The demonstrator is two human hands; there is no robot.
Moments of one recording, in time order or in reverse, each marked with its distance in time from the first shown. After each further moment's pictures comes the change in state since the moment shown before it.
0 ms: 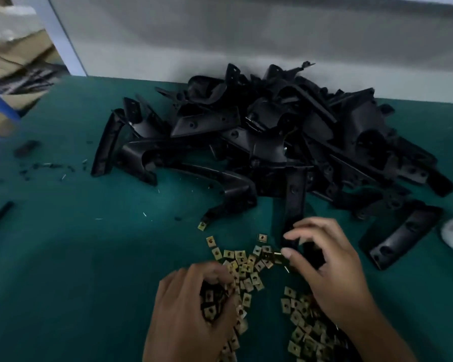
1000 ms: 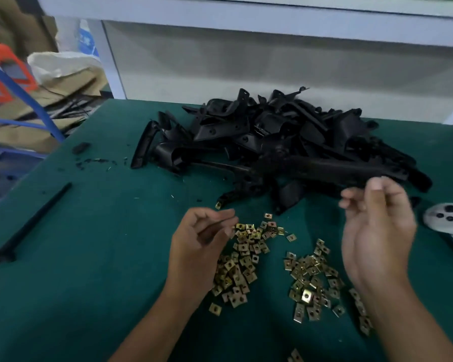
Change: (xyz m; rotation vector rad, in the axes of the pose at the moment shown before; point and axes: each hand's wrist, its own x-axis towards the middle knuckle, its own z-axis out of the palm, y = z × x) left_hand 0.008 -0.008 -0.003 -0.957 0.105 -0.135; right_hand -0.006 -0.055 -0.034 1.070 0.621 0.094
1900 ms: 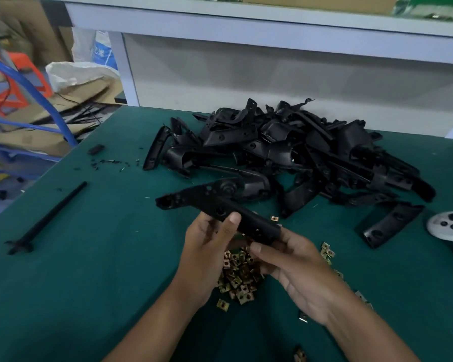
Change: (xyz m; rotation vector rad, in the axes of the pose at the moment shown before) left_hand -0.004 0.014 0.006 -0.134 -0.089 0.027; right_hand -0.062 0.025 0.027 -0.108 -0.503 0.781
